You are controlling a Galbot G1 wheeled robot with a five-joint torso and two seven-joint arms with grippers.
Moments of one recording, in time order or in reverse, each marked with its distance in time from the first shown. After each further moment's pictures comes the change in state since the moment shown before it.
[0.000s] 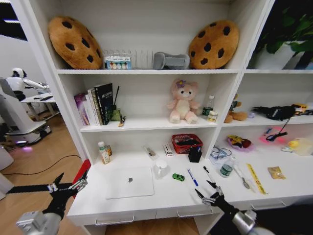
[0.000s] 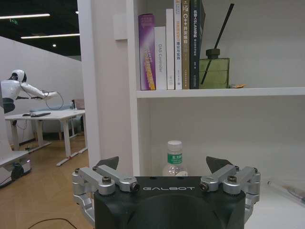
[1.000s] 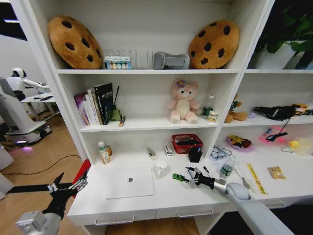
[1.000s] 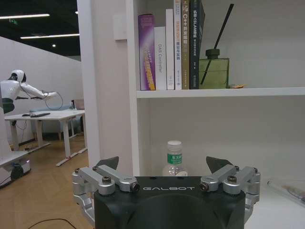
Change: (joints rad) left arm 0.000 0.001 0.000 0.000 0.000 0.000 0.000; right arm 0.568 -0.025 -0.461 -0.440 -0.045 -0.088 -0.140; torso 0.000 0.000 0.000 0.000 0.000
